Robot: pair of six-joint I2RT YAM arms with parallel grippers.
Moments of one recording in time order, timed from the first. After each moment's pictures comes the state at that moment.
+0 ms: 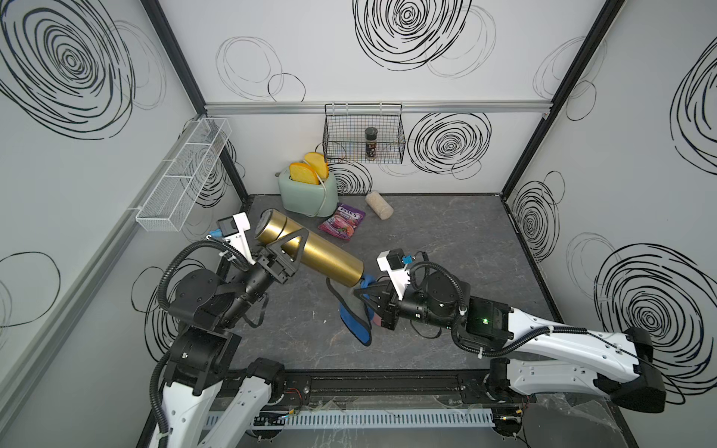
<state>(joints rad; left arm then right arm) -0.22 0.59 1.05 -0.32 0.37 -0.83 1.24 1.09 0.97 0.00 0.02 0.49</state>
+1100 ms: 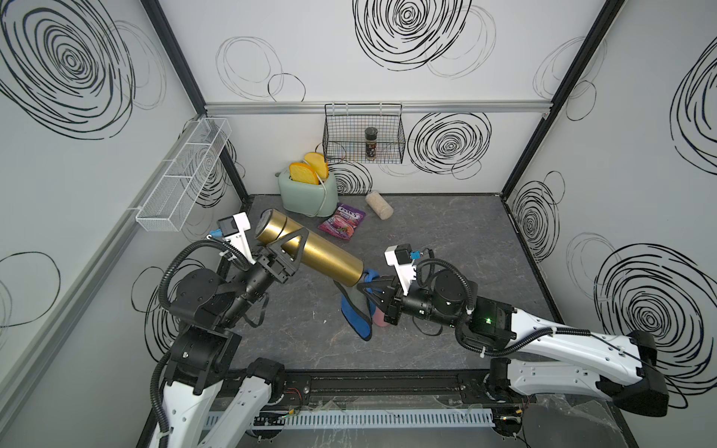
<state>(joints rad) -0.22 0.59 1.05 -0.32 0.37 -0.83 1.22 1.05 0.95 0.06 0.01 0.54</state>
